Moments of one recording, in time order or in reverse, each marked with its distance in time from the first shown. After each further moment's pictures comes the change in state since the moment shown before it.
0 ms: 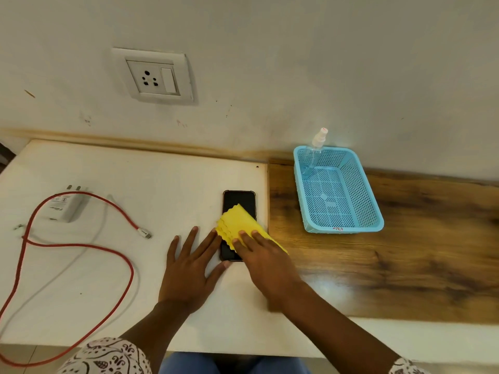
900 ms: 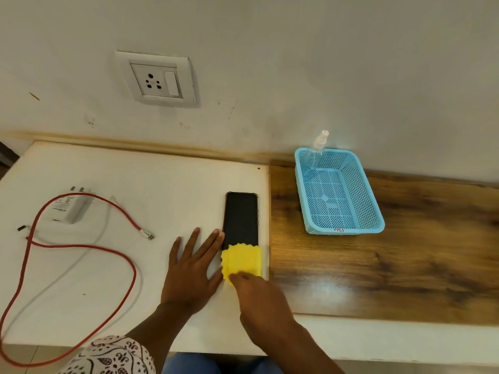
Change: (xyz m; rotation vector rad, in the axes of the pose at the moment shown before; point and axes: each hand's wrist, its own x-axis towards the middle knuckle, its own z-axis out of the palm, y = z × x) left_hand -0.001 -0.007 0.007 -0.001 -0.012 0.016; right_hand -0.041 -0.053 -0.017 0.320 -0.158 0.219
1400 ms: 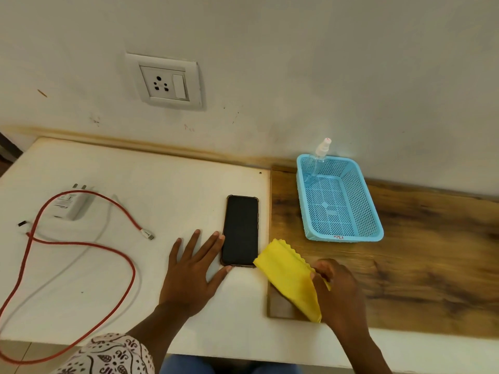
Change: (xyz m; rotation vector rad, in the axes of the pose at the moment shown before) left_hand 0.001 0.004 -0.003 -0.004 0.005 -0.031; right_hand -0.024 0.108 -0.019 0.435 0.625 0.374
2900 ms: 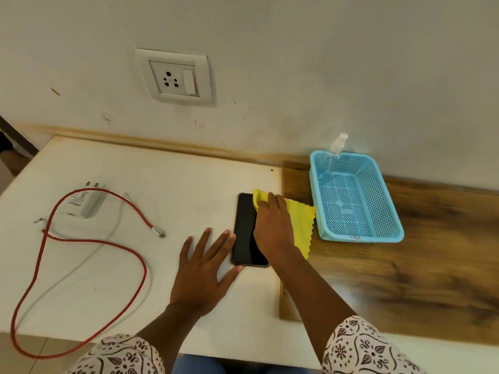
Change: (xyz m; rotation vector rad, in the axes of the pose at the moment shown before) left_hand 0.000 0.000 0.004 0.017 0.027 0.003; right_hand 0.082 -0.105 0.103 -0.557 -0.111 -0.456
